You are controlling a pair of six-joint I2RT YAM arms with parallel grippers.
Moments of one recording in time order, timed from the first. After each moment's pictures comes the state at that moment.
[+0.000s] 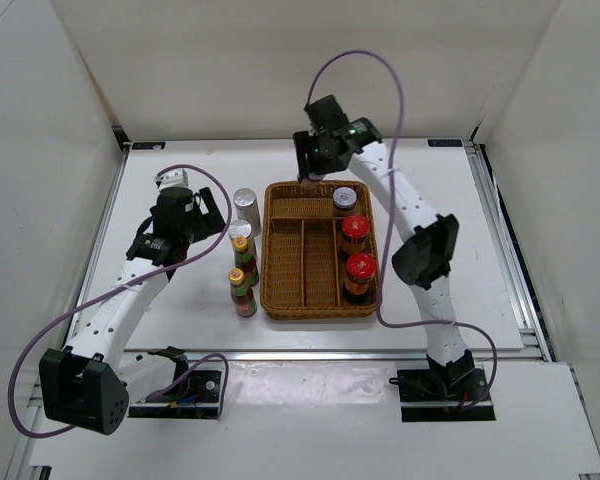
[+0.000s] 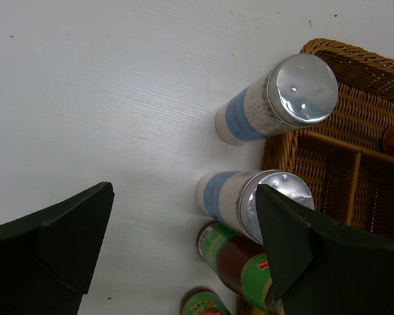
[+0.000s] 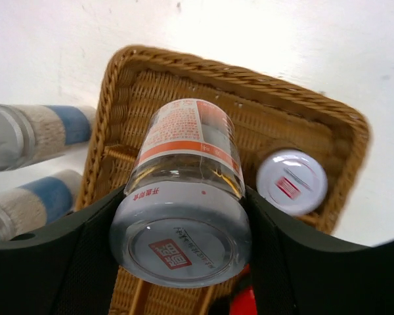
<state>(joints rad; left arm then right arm) -0.24 1.11 0.91 -0.39 -0.24 -0.44 0.60 2.21 2.46 -1.09 0.08 0.28</state>
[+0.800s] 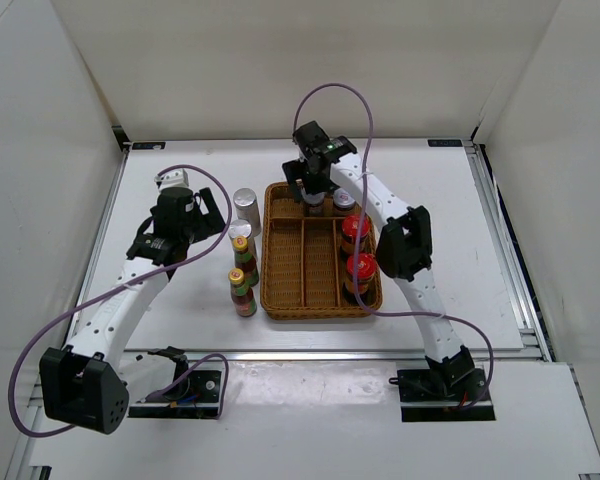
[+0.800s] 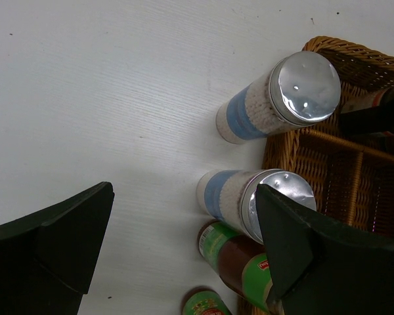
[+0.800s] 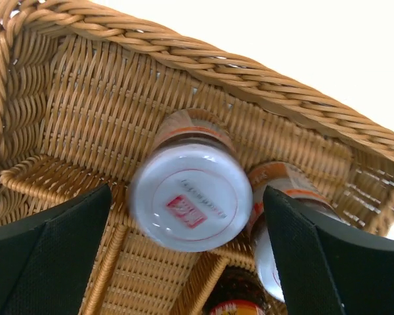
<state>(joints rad) -0.24 1.12 0.91 -0.39 -0.24 -0.44 0.60 2.46 2.47 -1.05 0.10 0.14</state>
